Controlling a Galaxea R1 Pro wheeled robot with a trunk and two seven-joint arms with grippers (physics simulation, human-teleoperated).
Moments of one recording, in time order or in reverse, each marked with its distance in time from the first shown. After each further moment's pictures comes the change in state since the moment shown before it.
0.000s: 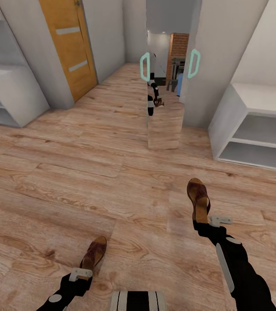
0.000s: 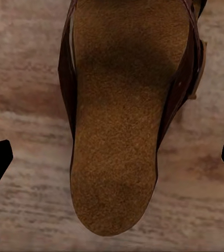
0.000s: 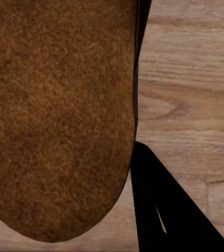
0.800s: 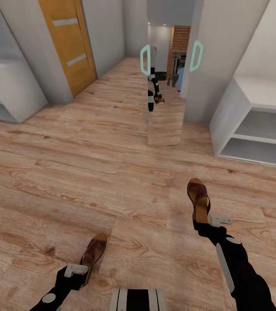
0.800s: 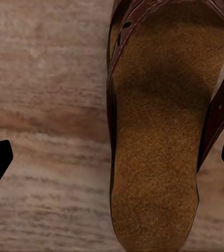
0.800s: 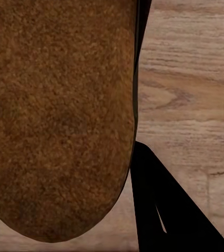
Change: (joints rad) left arm -0.001 0.035 0.000 -0.009 -0.001 -0.105 0.000; right arm 0.000 0.000 -0.001 0.000 0.000 0.000 0.000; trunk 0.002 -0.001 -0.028
